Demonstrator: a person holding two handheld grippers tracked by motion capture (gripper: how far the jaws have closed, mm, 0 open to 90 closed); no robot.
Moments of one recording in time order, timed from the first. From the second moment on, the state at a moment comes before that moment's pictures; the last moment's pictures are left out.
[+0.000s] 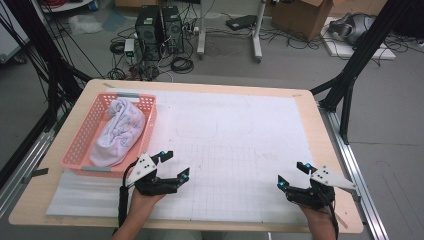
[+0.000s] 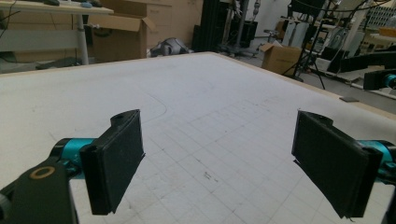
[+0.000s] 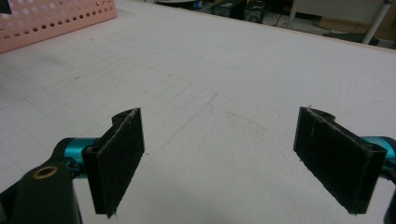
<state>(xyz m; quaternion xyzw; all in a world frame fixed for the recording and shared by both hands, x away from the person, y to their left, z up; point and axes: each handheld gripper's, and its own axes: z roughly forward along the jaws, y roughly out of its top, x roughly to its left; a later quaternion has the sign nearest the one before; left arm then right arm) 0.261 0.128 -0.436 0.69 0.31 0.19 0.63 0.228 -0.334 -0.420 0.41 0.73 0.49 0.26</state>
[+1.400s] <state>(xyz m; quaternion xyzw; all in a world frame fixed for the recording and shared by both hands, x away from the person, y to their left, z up) 0.258 0.137 -0.408 0.68 0.30 0.19 0.64 0.227 -0.334 -0.419 0.41 0.73 0.49 0.26</state>
